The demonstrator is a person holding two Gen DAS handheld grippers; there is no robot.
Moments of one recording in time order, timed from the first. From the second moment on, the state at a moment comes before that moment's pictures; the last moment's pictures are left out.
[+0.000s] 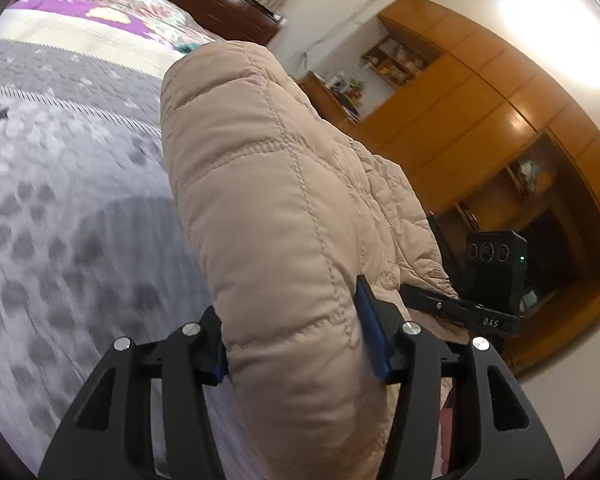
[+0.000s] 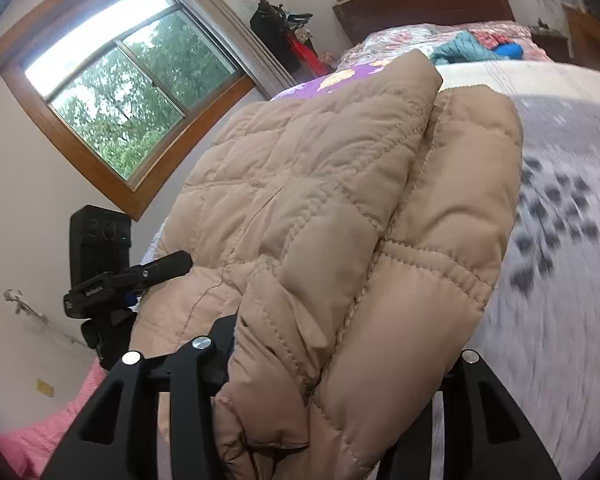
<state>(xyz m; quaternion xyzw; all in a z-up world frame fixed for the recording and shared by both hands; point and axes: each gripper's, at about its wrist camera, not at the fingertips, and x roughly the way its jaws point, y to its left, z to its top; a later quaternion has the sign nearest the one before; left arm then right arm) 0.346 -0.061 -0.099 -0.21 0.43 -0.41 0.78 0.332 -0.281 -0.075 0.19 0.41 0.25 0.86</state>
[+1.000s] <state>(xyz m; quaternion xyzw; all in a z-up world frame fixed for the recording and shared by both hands) 0.327 -0.005 -0.108 -0.08 0.41 -0.29 0.86 0.337 -0.289 -0.121 0.17 0.45 0.20 0.86</state>
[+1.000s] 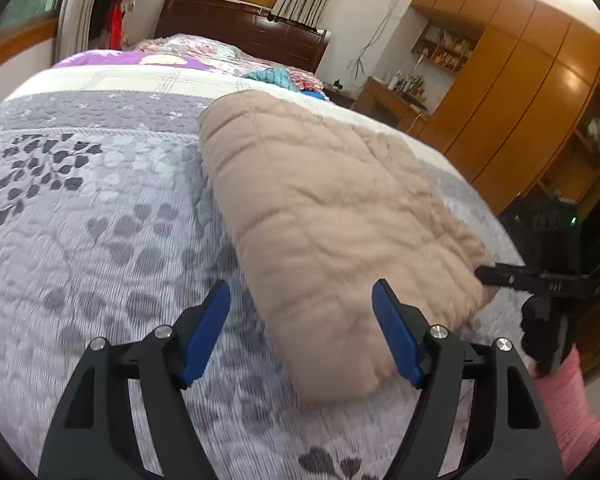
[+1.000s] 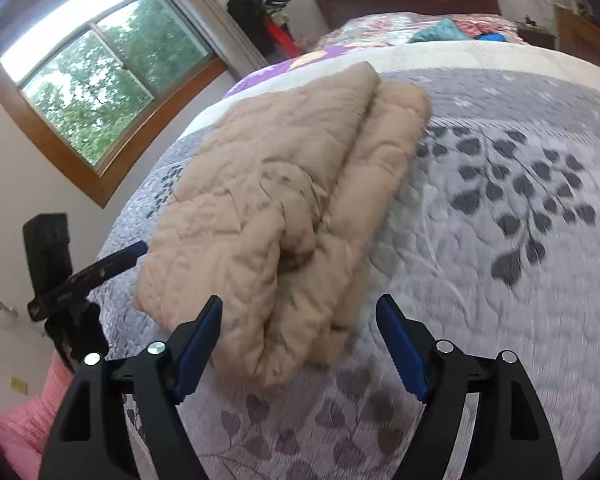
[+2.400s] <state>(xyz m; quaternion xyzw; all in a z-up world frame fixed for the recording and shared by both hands) 0.162 0.030 -0.043 0.00 0.34 -0.10 0.93 0.139 -0.223 -0.068 0.06 0.36 0.01 0.93</state>
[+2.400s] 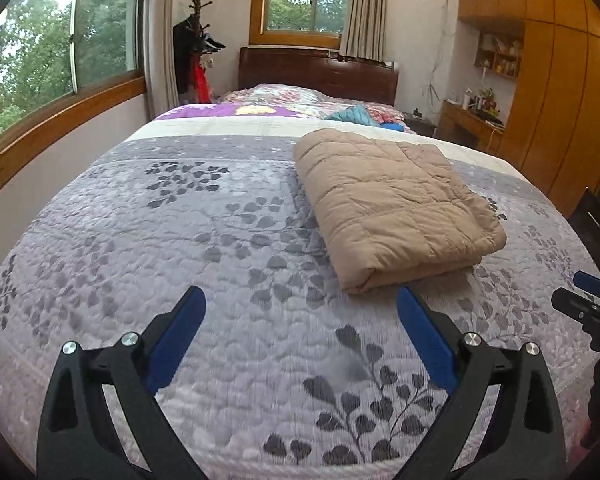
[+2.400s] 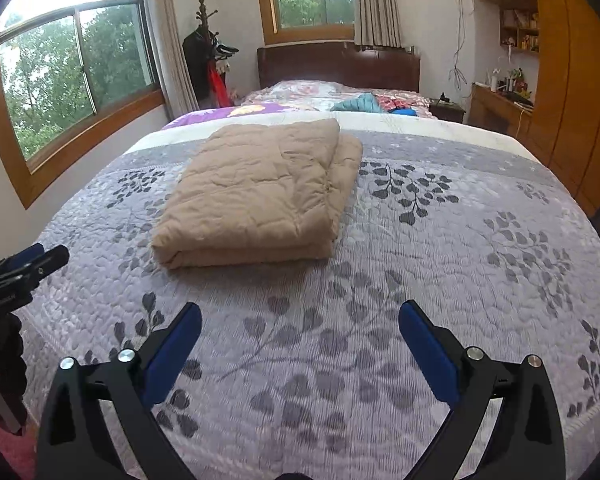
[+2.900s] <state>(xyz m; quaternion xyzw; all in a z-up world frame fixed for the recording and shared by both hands) 0.108 0.026 -0.026 0.04 0.33 -0.09 0.94 0.094 -0.205 -0.050 0.04 0.35 0.01 0.94</state>
